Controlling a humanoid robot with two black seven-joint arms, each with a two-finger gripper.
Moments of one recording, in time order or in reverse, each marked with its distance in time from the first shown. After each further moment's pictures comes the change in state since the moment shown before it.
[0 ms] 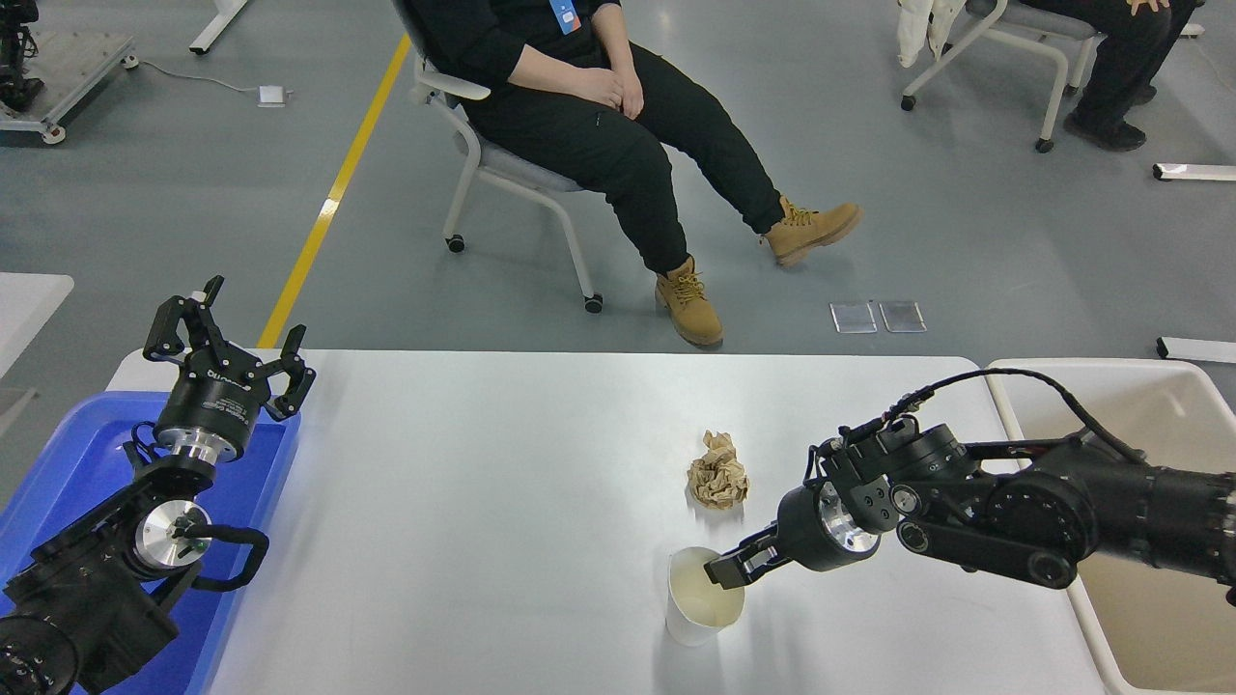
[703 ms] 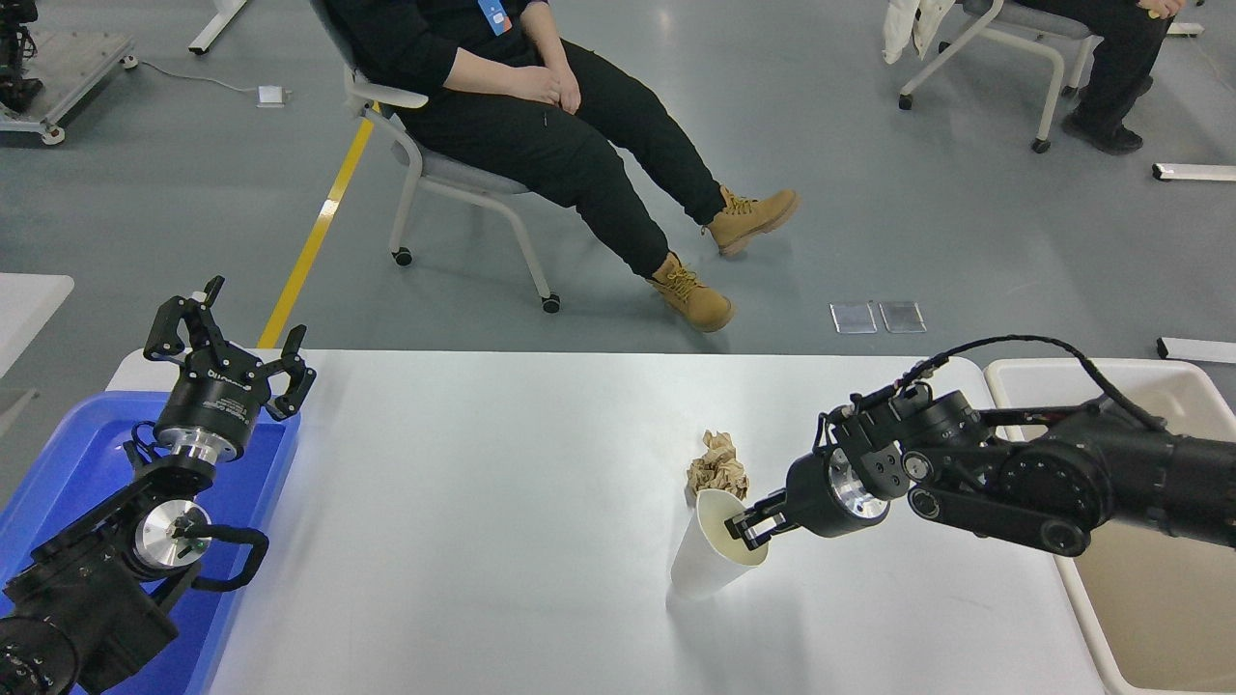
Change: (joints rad) left arm 0.000 0.000 0.000 0.000 0.000 0.000 0.000; right arm 0.108 -0.048 0.008 0.017 0.035 0.000 0.052
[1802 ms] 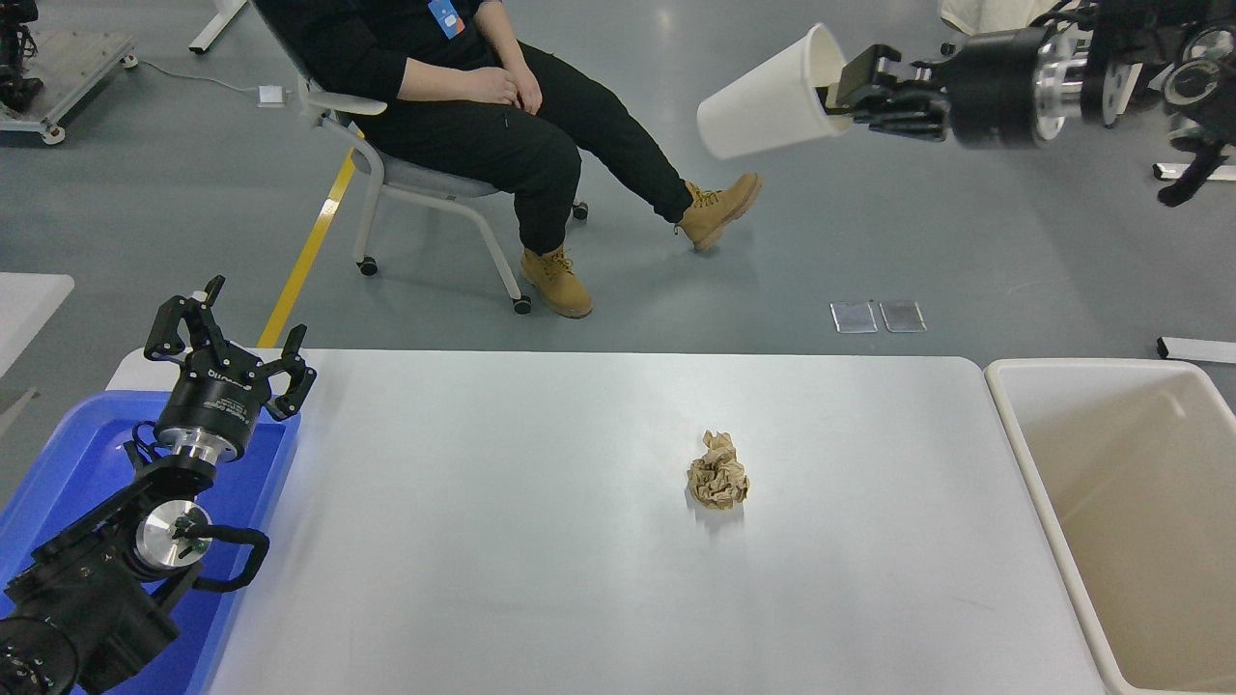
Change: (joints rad) left arm 0.000 0.000 0.000 0.000 0.000 0.000 0.000; right arm 0.309 -0.213 0.315 -0.560 0.496 0.178 0.109
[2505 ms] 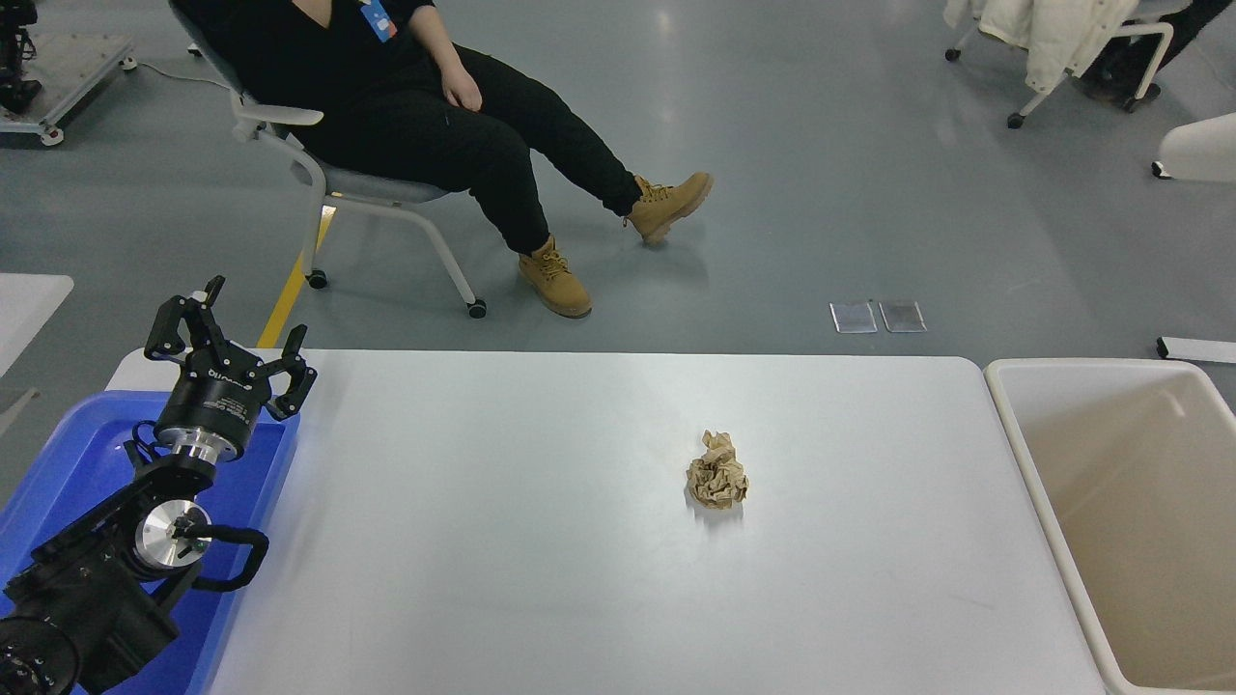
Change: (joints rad) left arm 0.000 0.000 0.000 0.000 0.000 0.000 0.000; right arm -0.345 0.041 -0.093 -0.707 0.069 -0.270 -0.083
